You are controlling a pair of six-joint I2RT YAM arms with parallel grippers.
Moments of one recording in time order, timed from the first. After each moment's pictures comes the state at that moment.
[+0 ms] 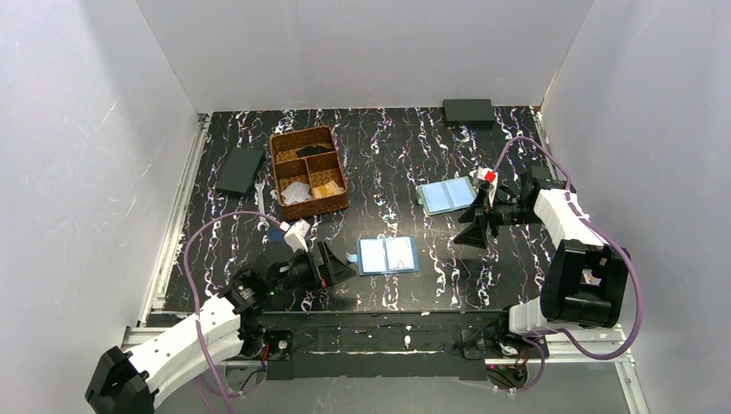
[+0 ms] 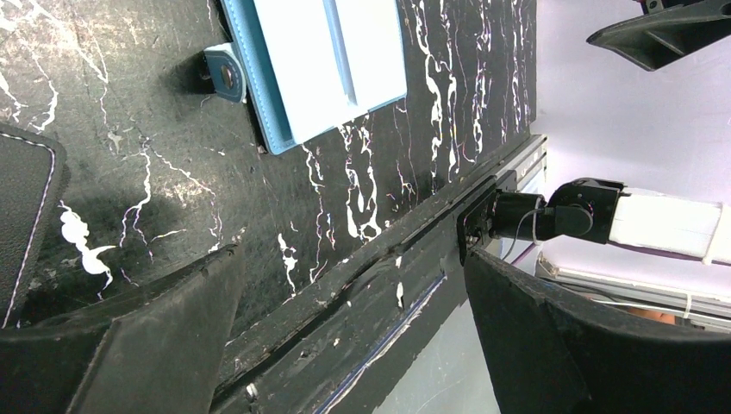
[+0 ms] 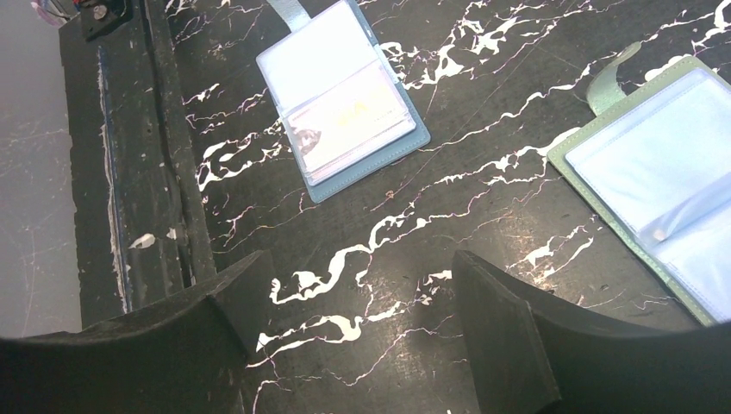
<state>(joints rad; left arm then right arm) -0.72 0.67 0.25 -0.08 0.22 -0.95 -0.12 1.44 0.97 -1.03 -1.15 -1.17</state>
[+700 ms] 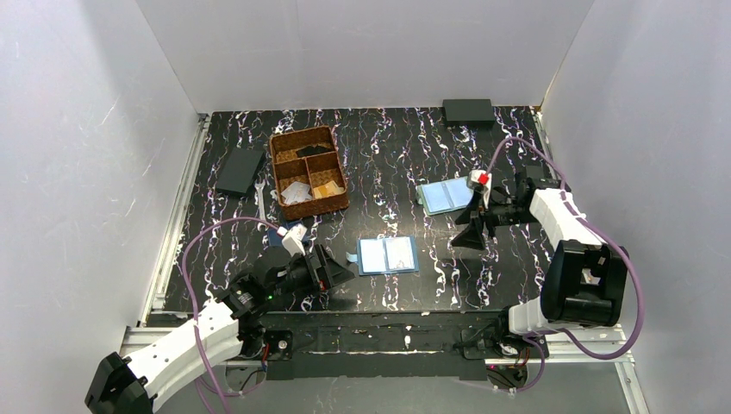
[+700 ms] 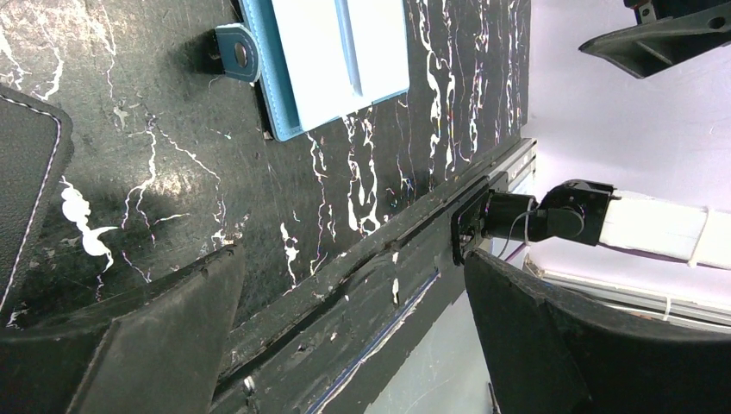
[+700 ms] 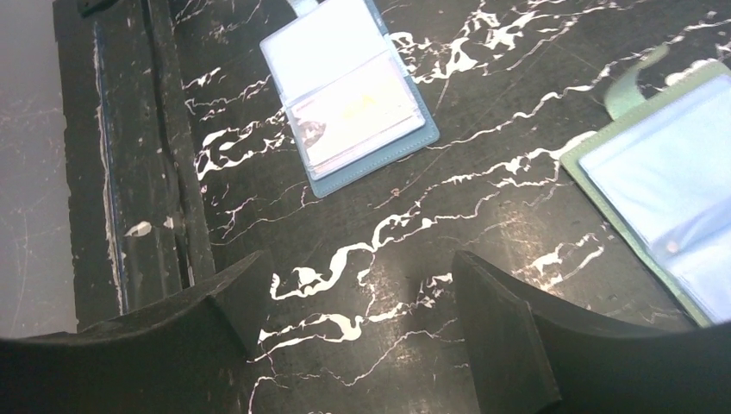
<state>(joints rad) -0.72 0.62 0.21 -0.08 0.22 -1.00 -0.09 1.44 0.97 -1.03 -1.13 -1.18</state>
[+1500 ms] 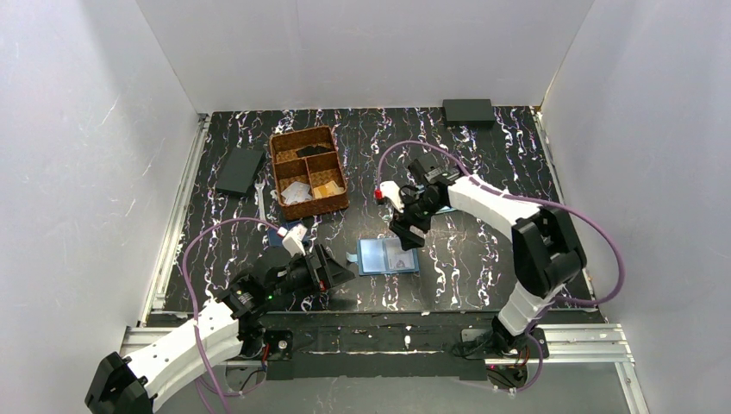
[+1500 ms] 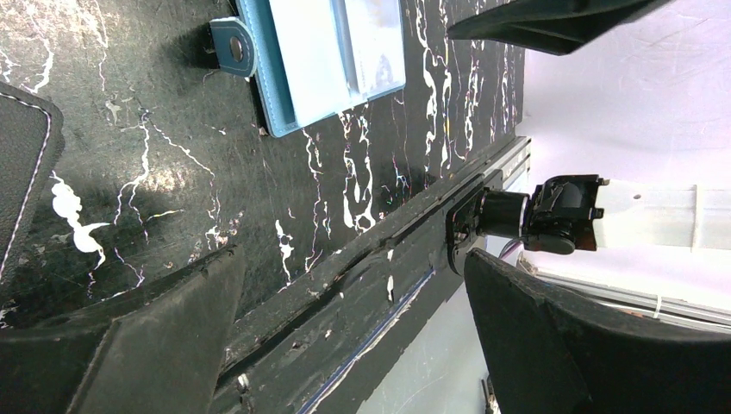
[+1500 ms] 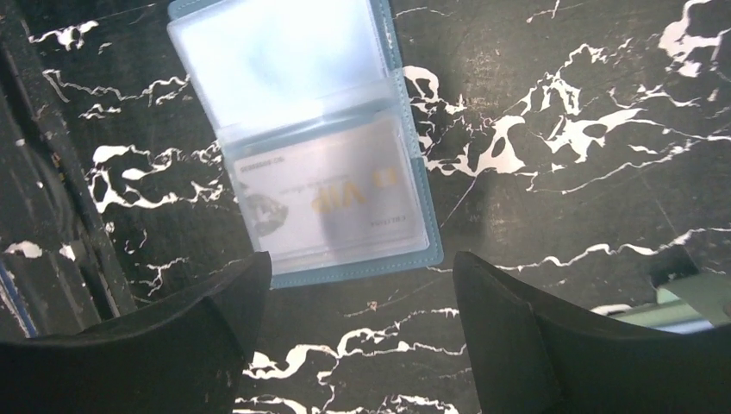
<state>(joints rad) -0.72 0.62 0.21 -0.08 0.24 -1.01 0.57 1.66 1.19 -0.77 -0.54 -0.74</state>
